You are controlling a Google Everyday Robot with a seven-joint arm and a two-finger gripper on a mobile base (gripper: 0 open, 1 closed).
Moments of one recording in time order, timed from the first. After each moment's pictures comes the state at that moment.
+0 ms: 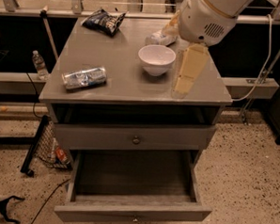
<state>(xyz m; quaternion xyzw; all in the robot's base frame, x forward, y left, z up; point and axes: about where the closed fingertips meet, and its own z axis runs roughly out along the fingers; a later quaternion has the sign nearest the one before) 0.519 -0.065 0.987 -0.73 0.64 0.04 0.22</state>
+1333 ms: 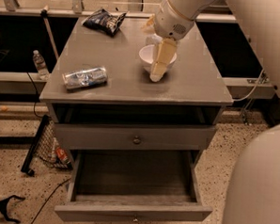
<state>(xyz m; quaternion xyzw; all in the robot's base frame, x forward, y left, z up) 0.642 -0.022 0.937 -0.76 0.59 0.08 0.24</state>
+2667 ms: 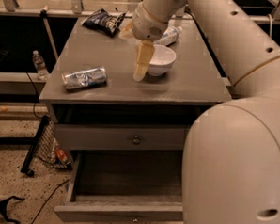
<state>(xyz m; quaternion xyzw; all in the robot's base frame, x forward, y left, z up) 0.671 0.032 0.910 -0.80 0.55 0.10 0.22</state>
